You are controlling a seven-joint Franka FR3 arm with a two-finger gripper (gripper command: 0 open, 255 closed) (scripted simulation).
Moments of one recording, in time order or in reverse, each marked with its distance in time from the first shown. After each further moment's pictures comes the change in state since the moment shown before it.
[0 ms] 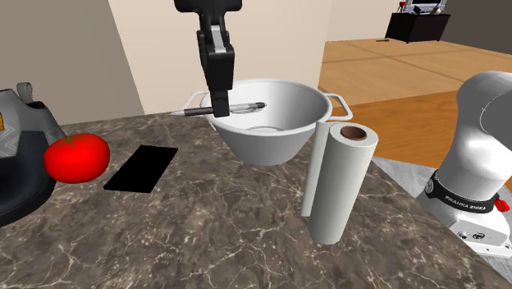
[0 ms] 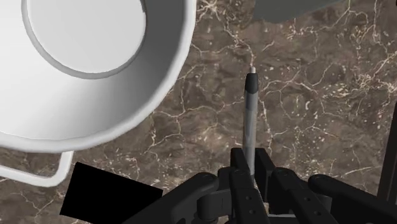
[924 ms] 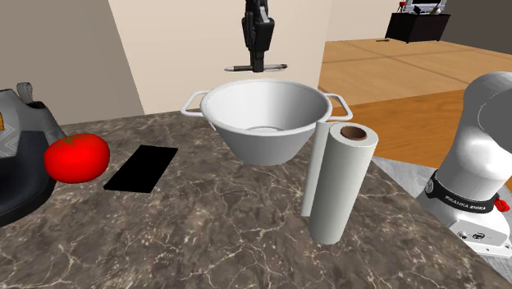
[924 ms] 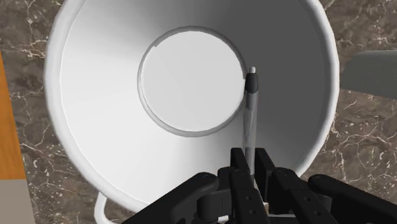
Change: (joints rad) arm -0.158 -0.151 -0.191 -0.150 0.013 -0.026 -0.352
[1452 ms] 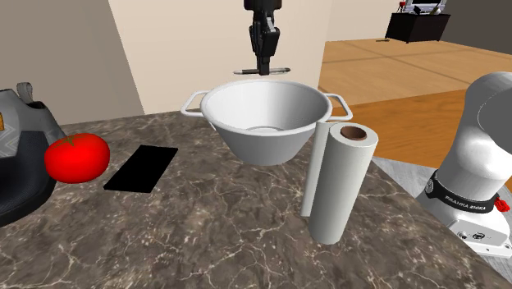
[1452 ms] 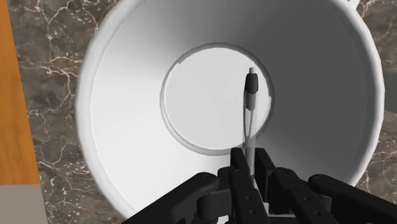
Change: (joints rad) arm -0.036 -0.009 -0.048 -0.061 -0.009 0.045 -0.087
